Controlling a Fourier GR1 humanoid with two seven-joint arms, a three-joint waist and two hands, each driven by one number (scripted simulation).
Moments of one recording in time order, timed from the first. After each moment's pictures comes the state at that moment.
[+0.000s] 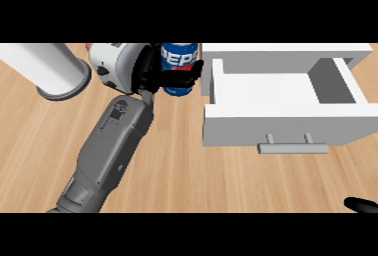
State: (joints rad) left arm -0.86 0.00 -0.03 -0.90 0.19 0.21 -0.06; right arm 0.08 -0.11 -0.34 -2.23 -0.09 0.10 0.29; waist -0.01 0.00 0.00
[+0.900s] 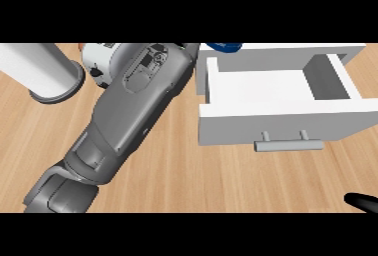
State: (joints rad) left arm -1.31 0.00 -0.13 -0.76 0.24 0.41 0.21; right arm 0.02 -0.12 -0.32 -2.25 -0.09 0.07 0.35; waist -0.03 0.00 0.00
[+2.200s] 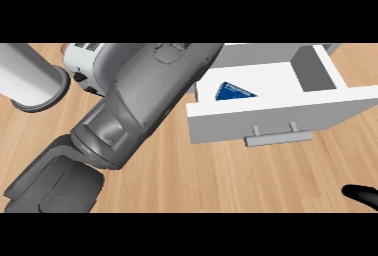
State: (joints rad) left arm -1.60 0.00 -0.32 -0.35 0.47 0.62 0.10; right arm -0.06 -0.17 -0.30 -2.23 -0.08 0.08 0.37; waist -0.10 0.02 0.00
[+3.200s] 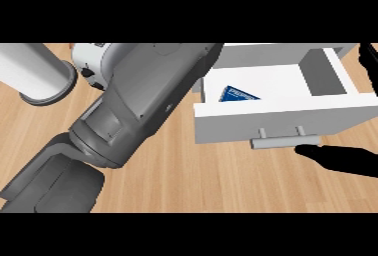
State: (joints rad) left arm -1.64 0.00 -0.30 -0.31 0.61 0.66 0.00; right arm -0.22 -0.33 -0.07 -2.02 0.42 0.11 0.17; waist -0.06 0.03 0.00
